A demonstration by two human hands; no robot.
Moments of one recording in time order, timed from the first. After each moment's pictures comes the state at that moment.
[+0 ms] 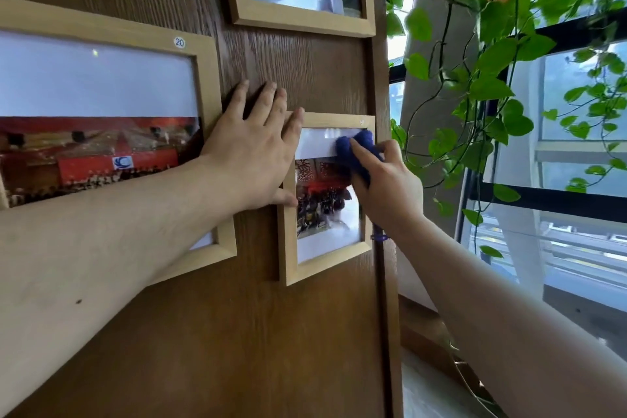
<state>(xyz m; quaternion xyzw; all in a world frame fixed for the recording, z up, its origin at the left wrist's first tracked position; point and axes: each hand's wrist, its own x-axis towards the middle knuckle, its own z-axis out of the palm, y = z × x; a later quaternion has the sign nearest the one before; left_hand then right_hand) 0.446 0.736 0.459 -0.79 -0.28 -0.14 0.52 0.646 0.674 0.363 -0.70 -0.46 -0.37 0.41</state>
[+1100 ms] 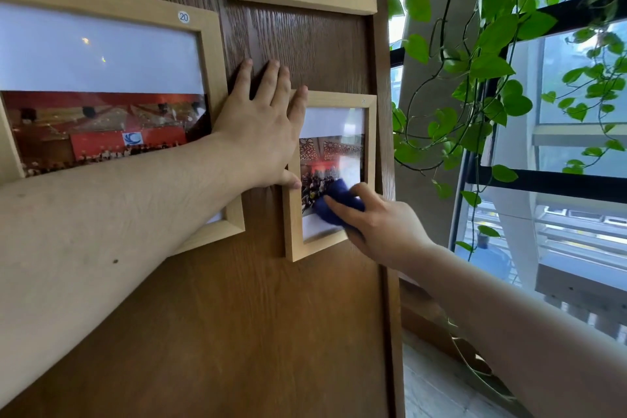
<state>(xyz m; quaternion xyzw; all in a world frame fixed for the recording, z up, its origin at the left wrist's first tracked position) 0.449 0.731 0.456 -0.79 -0.30 -0.14 0.52 0.624 0.651 0.297 -0.64 -0.63 -0.39 0.21</state>
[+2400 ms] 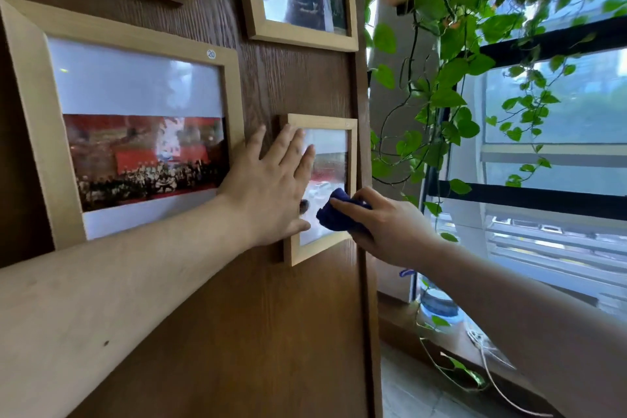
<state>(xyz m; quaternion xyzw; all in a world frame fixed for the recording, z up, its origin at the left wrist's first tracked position) 0.403 0.708 0.420 -0.84 -0.18 -0.16 0.48 0.593 0.596 0.330 -0.67 -0.62 -0.37 0.16</state>
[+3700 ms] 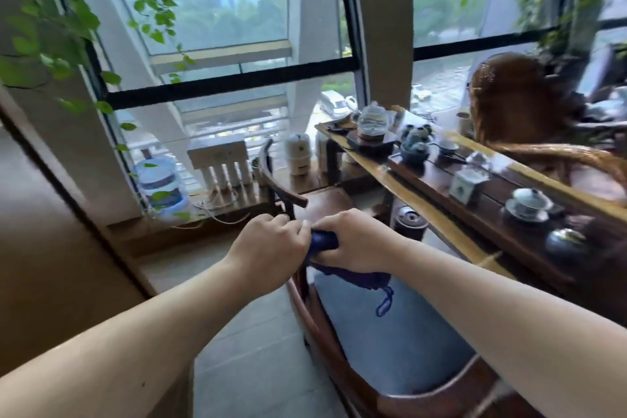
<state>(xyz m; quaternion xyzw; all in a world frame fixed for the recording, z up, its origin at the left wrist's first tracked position) 0.208 0.339 0.184 -0.85 0.46 -0.19 0.17 0.175 0.158 0.181 -0.95 -0.19 -0.06 0.24</state>
